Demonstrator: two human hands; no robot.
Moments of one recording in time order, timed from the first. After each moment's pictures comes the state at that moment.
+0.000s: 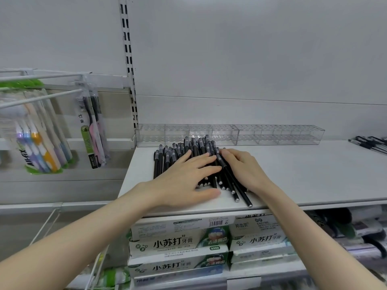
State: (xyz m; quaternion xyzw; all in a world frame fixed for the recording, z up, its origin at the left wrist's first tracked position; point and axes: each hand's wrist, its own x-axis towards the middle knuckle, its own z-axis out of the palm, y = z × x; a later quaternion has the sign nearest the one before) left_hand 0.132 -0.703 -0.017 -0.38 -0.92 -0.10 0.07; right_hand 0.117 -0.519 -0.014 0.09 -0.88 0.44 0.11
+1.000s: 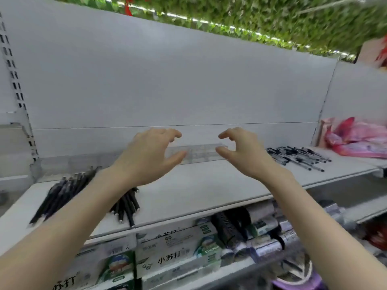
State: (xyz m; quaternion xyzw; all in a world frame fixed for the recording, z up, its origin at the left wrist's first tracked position) left_hand 0.172 -0.540 0.086 -0.32 -0.89 -0.18 0.26; right_hand 0.197 -0.317 0.084 0.05 -0.93 0.19 0.30
